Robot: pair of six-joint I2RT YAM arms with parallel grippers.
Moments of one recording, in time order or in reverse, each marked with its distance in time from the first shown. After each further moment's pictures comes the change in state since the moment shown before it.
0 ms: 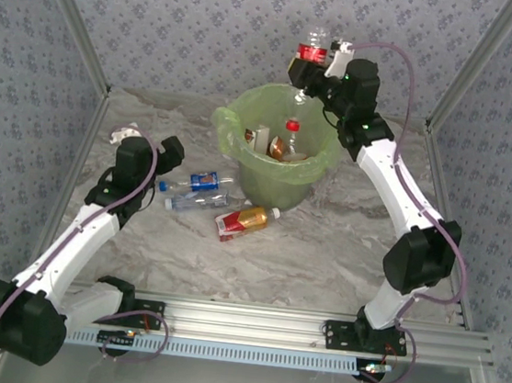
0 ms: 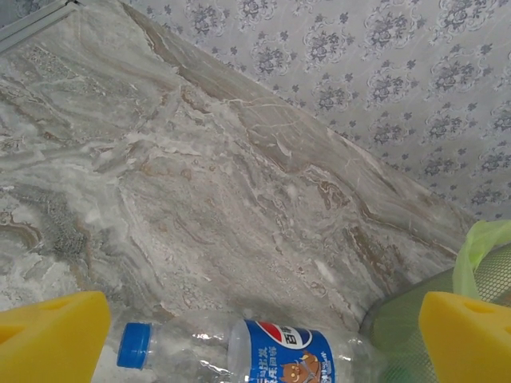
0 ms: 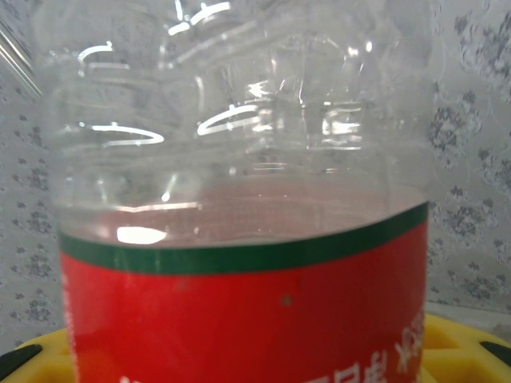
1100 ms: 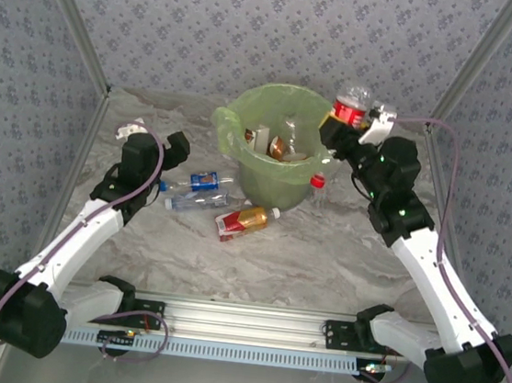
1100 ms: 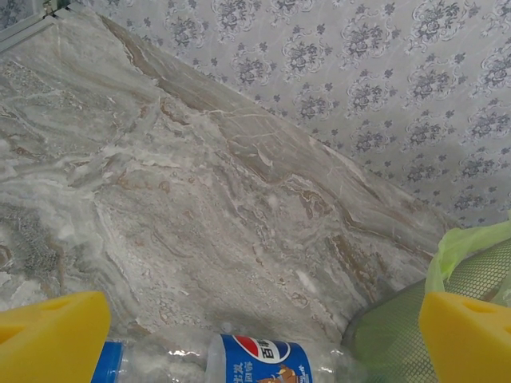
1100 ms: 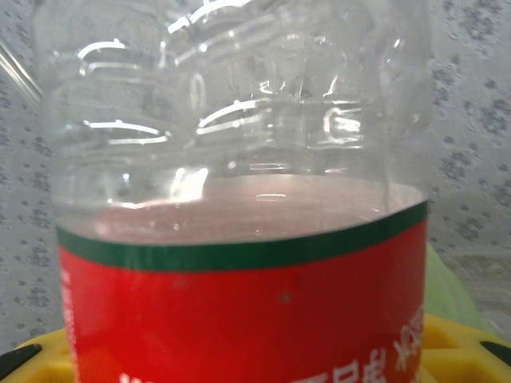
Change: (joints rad) left arm -0.036 0.040 0.031 0.043 -0.023 0.000; right arm 0.038 -0.624 -0.563 -0.006 0.179 0.013
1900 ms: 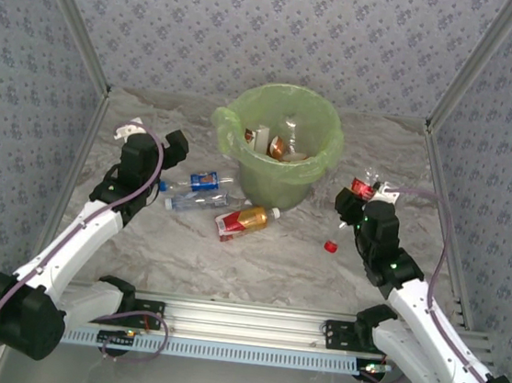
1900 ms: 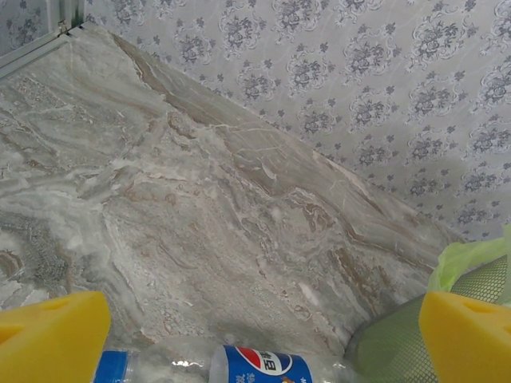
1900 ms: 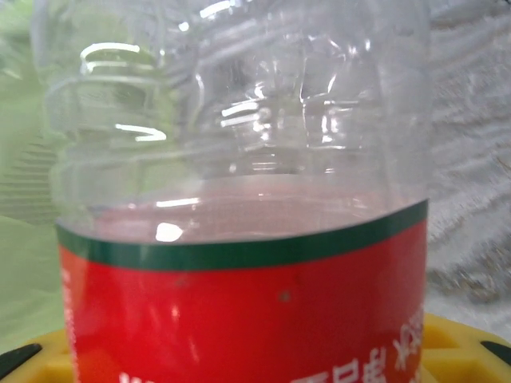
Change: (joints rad) left arm -0.013 -0.009 0.000 0.010 -0.045 0.000; right arm 0.000 -0.372 -0.603 -0.126 0.343 0.091
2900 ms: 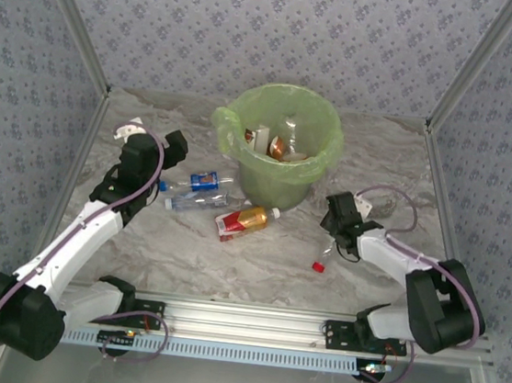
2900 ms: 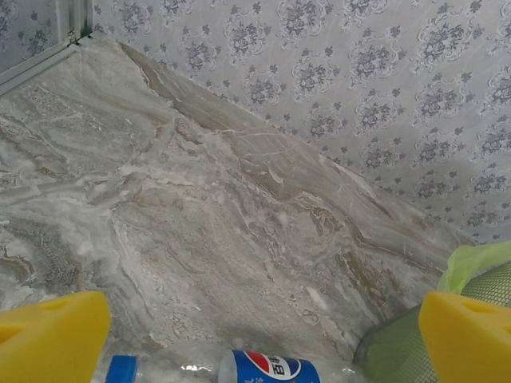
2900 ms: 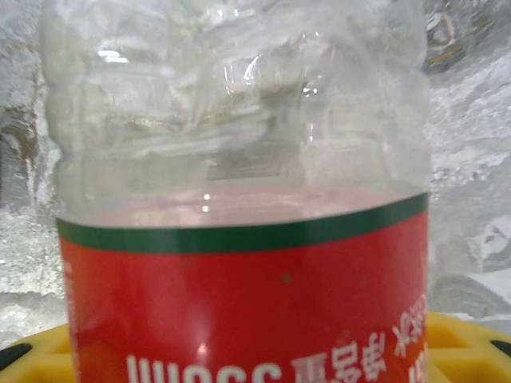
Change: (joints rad) left arm -0.005 -0.002 0.000 0.000 -0.023 0.018; right arm 0.000 0.590 0.027 -0.100 0.056 0.254
